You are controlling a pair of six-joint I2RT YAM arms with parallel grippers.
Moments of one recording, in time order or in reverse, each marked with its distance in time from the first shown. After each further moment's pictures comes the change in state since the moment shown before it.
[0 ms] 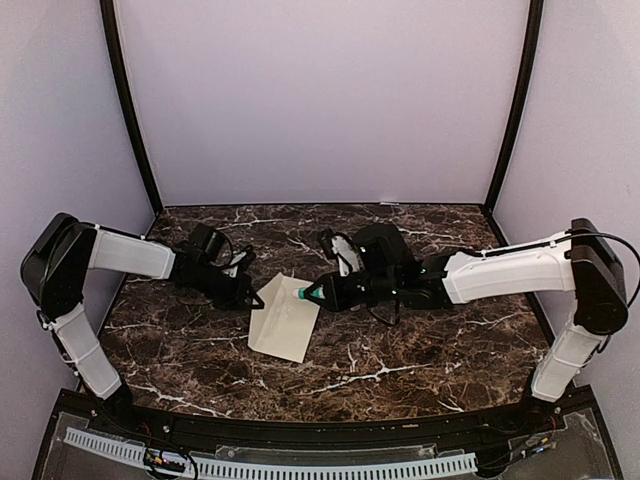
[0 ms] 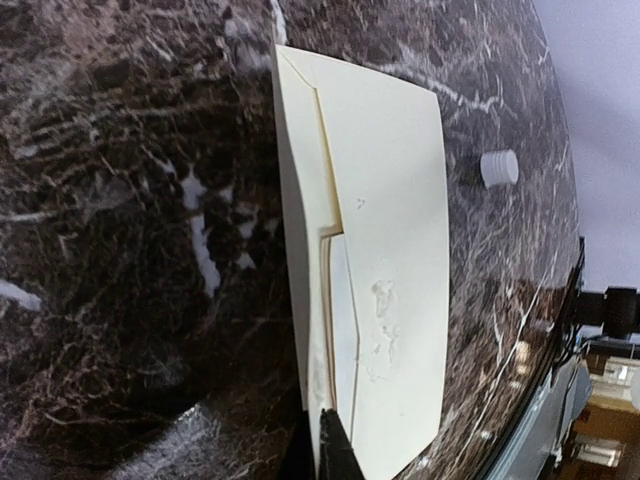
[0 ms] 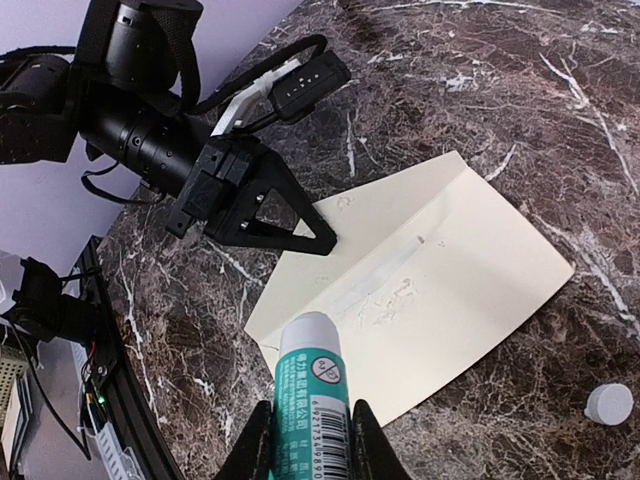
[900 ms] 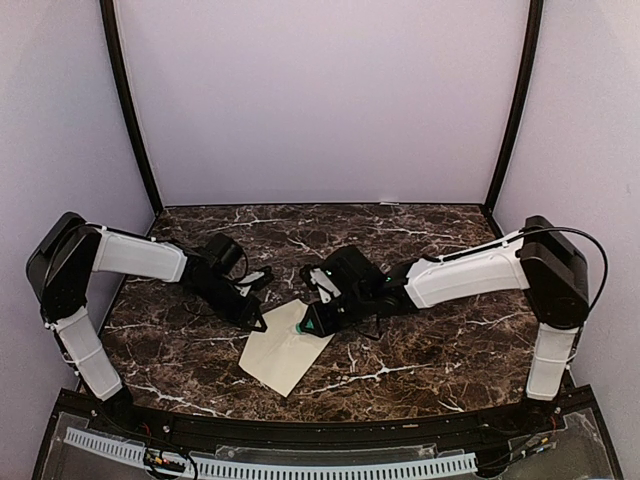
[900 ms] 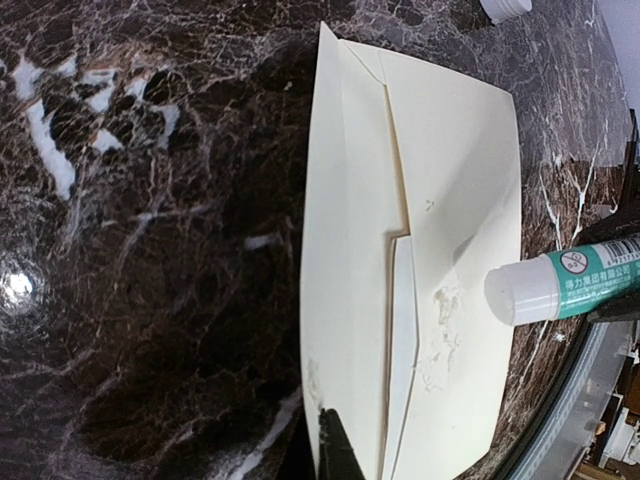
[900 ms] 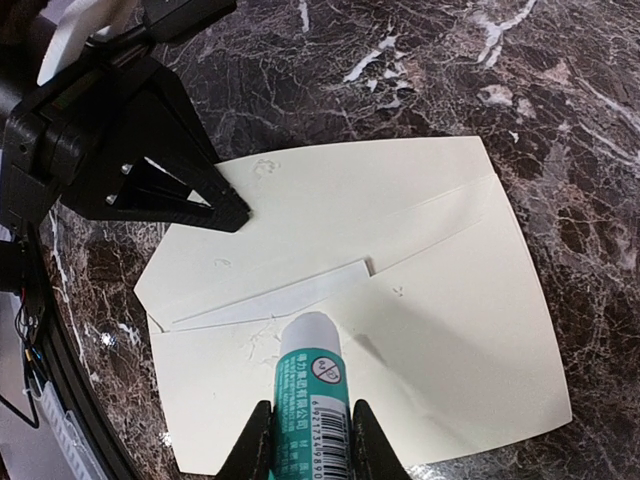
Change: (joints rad) left arm -0.113 0.023 0.048 -0.243 -0.059 0.282; right arm 0.041 0.204 0.118 -0.193 -0.024 -0.004
